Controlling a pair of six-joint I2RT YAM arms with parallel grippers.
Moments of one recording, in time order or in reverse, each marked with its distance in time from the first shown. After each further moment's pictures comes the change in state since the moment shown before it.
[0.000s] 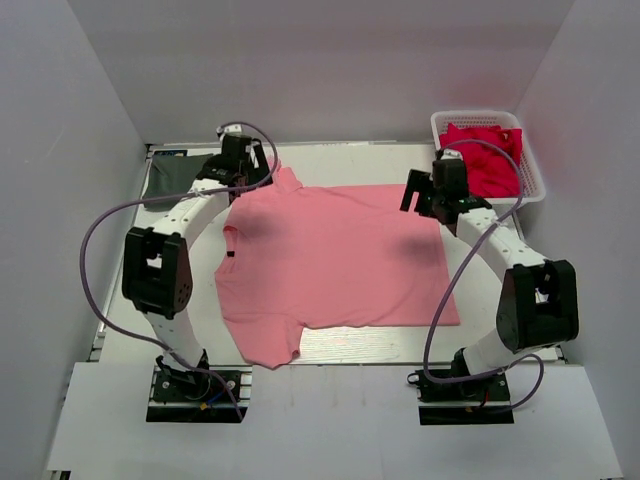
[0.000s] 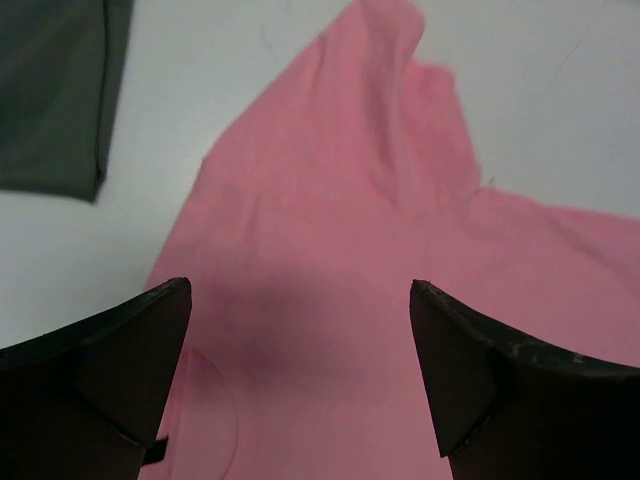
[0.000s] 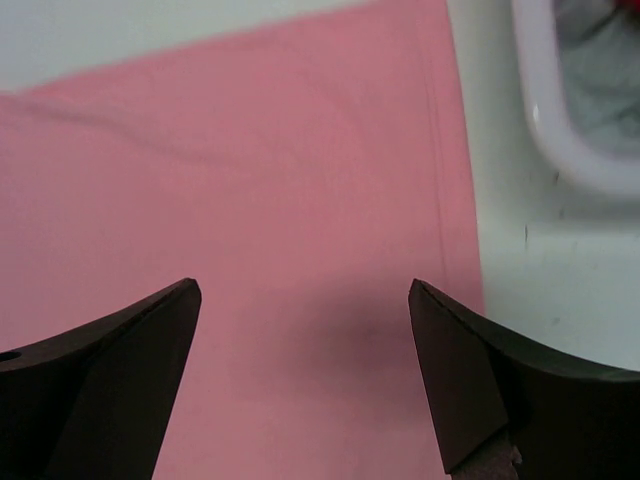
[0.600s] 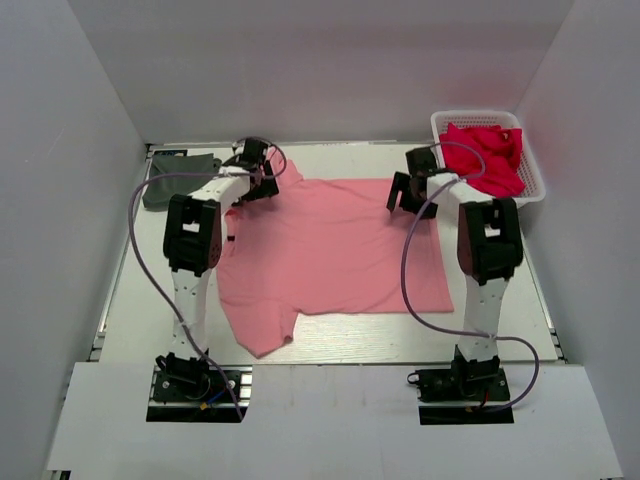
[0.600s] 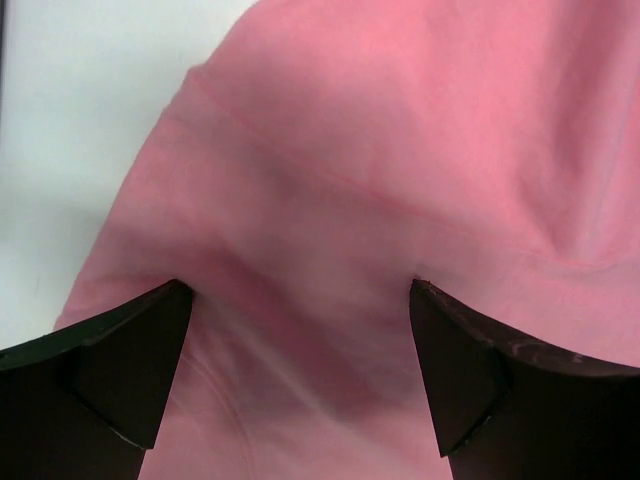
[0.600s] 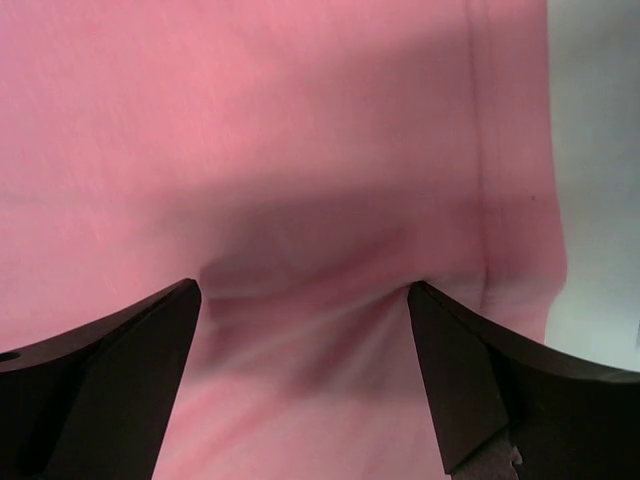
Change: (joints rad) left arm 0.018 0.447 0.270 -0.164 -0.018 -0.064; right arm -0.004 0.535 0.357 -0.233 0.007 0.084
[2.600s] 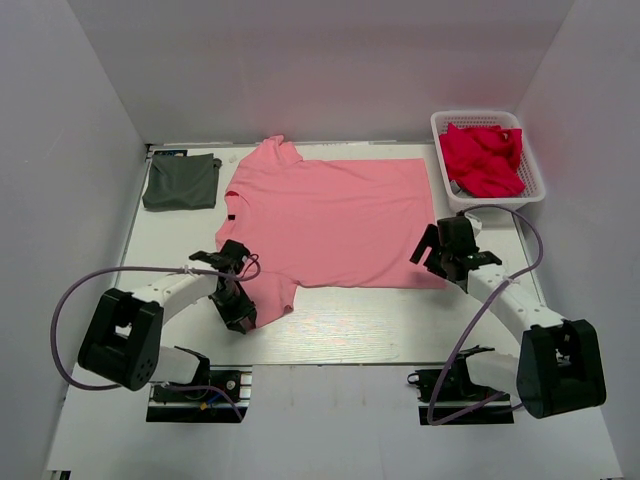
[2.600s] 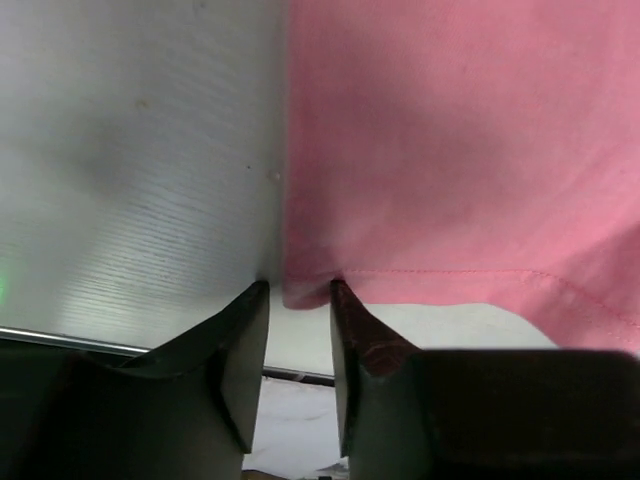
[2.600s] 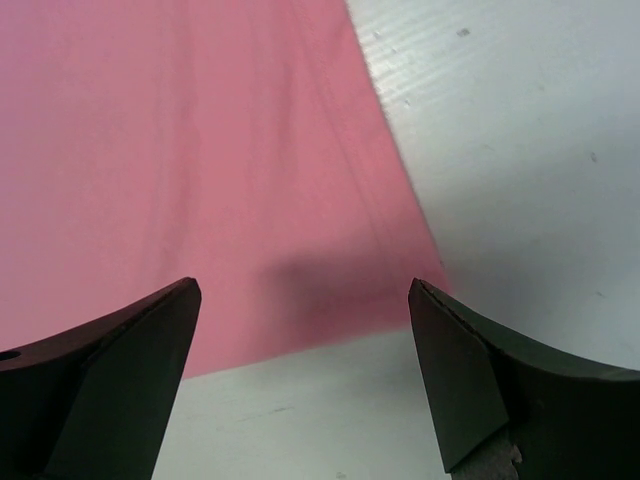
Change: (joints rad) left arm -0.135 -0.910 -1.124 -0.304 0.367 -0.461; right arm 0.027 -0.874 -0.842 0.153 0.082 0.212
